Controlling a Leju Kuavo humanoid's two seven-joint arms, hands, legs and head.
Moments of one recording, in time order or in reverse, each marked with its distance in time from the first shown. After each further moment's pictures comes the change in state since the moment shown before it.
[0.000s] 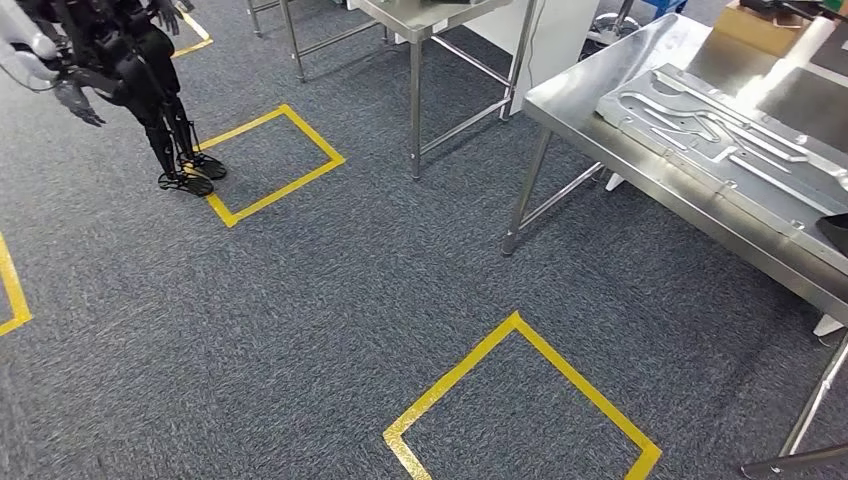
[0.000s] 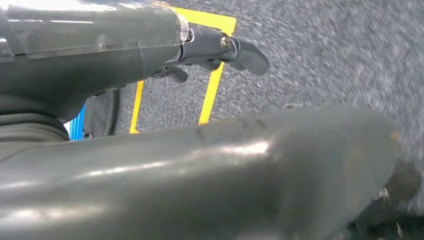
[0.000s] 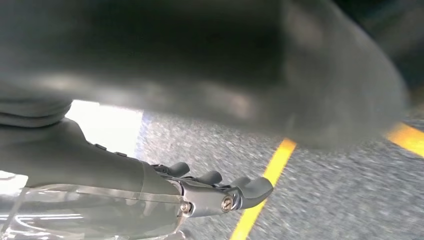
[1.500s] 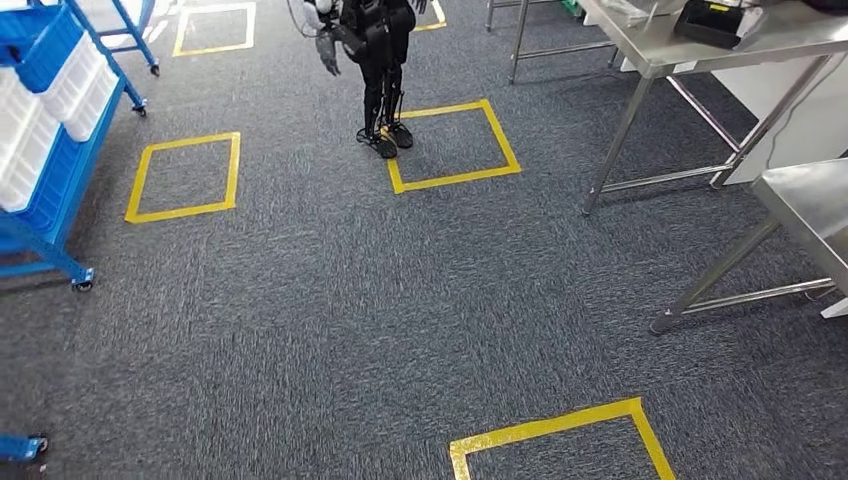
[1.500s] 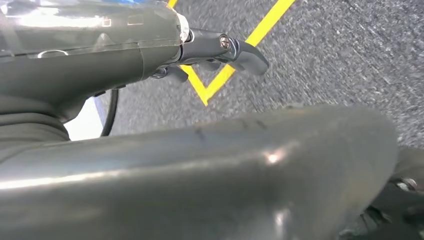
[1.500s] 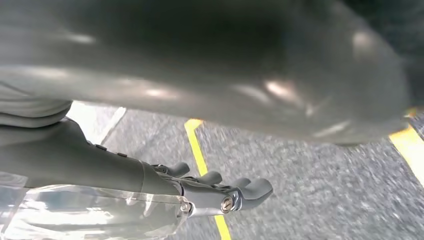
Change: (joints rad) left arm 0.015 -0.012 0.000 0.000 -0.009 0.017 0.021; right arm 0.002 0.007 -0.007 0.005 0.051 -0.012 -0.018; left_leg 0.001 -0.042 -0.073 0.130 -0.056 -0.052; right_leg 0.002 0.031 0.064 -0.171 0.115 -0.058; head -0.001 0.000
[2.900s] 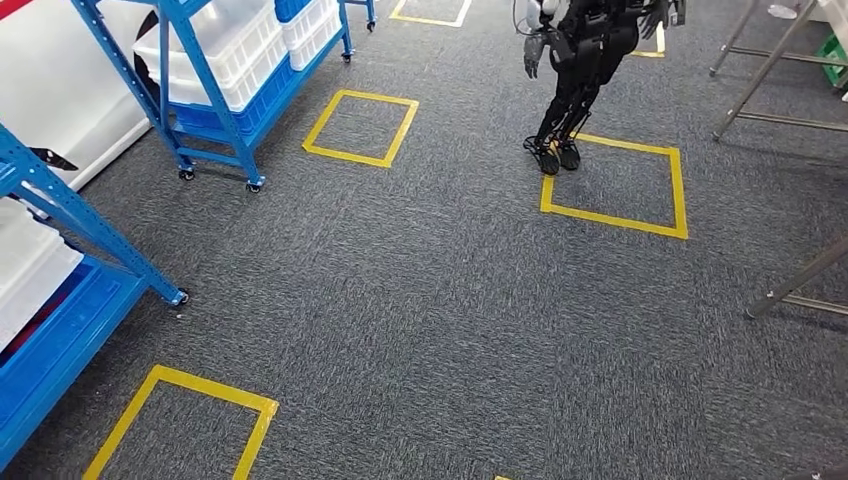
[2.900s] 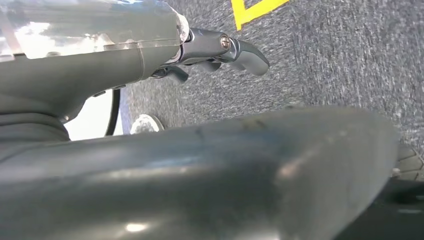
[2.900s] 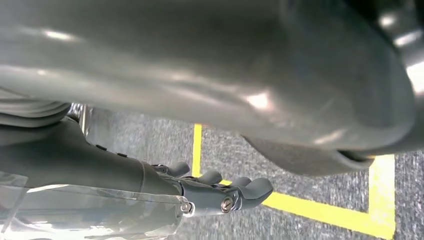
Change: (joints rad) left arm -0.011 0.002 0.000 0.000 -0.008 -0.017 0.008; right arm 0.005 0.007 -0.001 0.002 0.017 0.030 0.019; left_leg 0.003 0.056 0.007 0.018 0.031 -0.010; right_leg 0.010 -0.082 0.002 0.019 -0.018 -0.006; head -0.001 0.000
